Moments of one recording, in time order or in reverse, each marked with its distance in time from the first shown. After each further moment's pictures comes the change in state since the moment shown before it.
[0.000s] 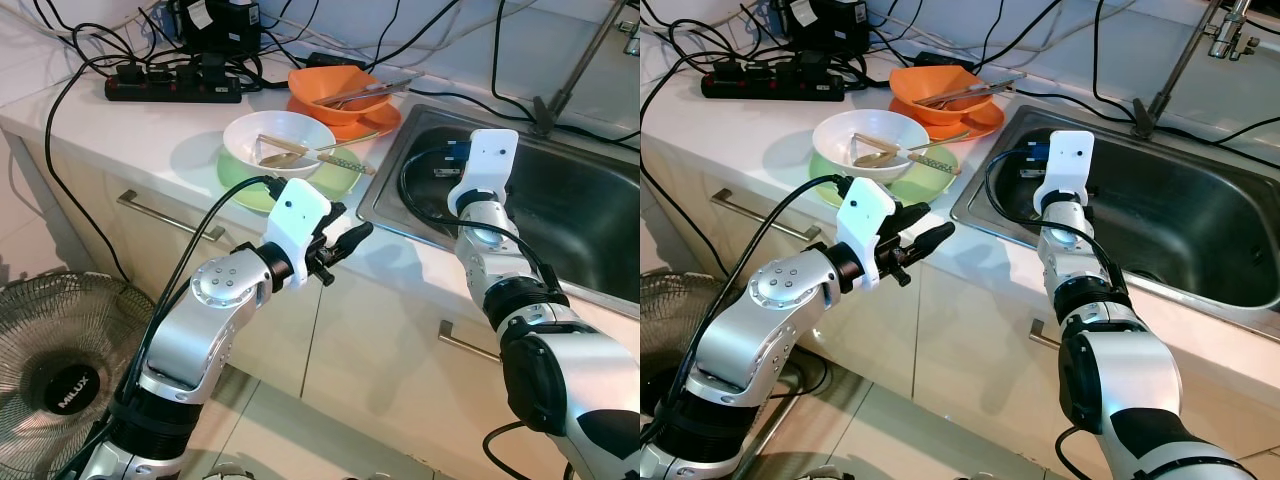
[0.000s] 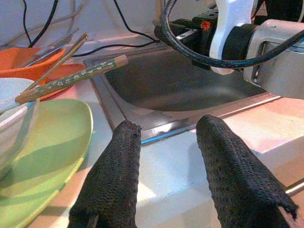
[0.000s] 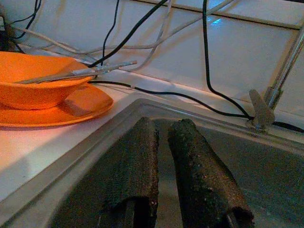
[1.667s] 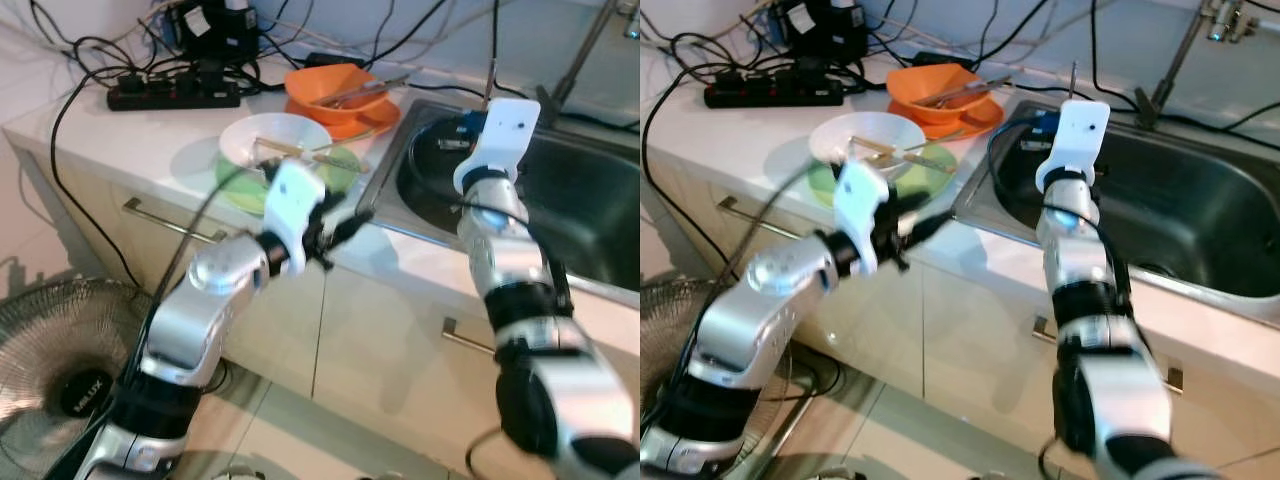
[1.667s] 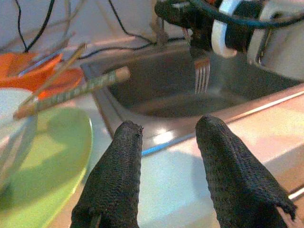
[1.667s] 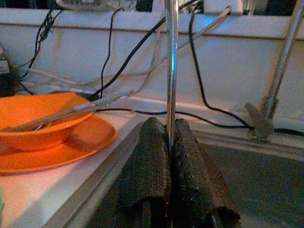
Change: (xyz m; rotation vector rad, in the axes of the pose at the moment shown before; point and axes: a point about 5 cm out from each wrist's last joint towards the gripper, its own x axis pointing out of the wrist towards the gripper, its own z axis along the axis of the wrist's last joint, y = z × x) left arm 0.003 0.011 0.002 -0.011 -0.020 -0.026; right arm 0.003 0.002 0.035 0.075 -0.058 -0.025
